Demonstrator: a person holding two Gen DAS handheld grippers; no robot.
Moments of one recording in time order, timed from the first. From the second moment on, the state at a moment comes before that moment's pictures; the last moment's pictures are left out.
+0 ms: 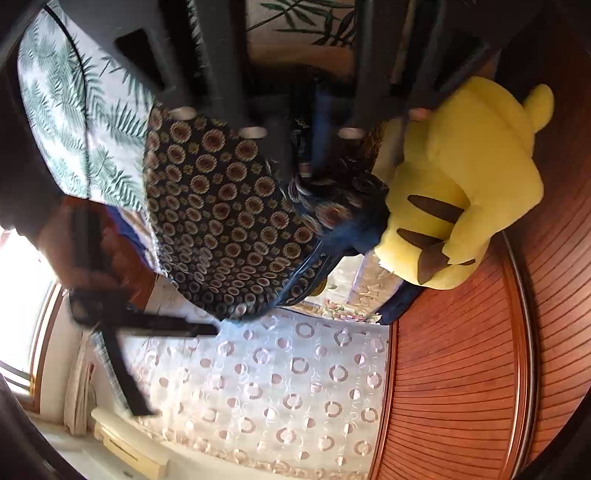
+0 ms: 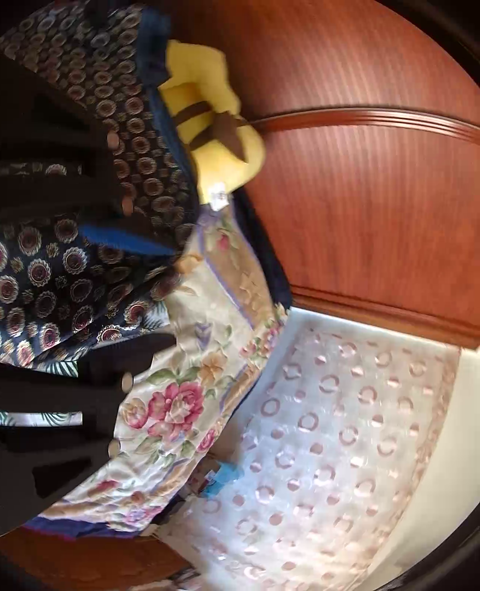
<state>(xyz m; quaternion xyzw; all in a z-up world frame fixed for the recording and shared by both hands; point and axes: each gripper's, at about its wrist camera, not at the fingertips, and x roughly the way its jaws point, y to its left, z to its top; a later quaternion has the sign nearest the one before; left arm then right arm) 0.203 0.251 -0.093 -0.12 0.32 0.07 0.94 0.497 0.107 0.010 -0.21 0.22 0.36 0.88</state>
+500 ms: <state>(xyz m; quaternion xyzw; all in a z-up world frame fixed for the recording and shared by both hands) 0.149 0.199 -0.049 -0.06 0.27 0.06 0.96 0.334 -0.028 0.018 -0.13 0.22 0.36 0.90</state>
